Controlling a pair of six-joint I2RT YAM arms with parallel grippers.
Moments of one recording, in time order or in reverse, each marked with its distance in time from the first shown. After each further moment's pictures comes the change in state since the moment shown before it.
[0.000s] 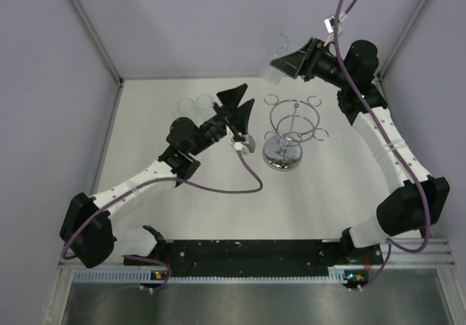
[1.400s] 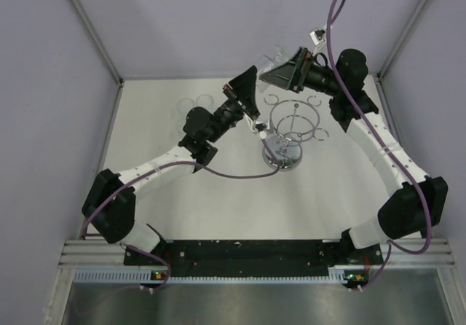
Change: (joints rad) left arm -0.043 0.229 0.119 0.254 -0.121 0.402; right arm 0.084 -0.011 -0.086 0.056 -0.108 0.186
